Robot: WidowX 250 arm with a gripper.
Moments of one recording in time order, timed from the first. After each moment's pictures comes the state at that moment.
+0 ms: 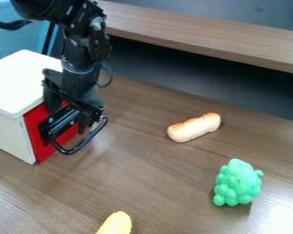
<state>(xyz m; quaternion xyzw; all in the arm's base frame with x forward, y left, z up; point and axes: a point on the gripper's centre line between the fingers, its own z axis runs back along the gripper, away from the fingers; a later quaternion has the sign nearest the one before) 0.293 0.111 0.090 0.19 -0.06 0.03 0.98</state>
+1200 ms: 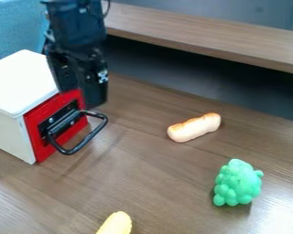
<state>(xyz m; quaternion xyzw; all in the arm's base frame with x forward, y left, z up) 0.254 0.042 0.172 -0.02 -0.05 -0.13 0.99</state>
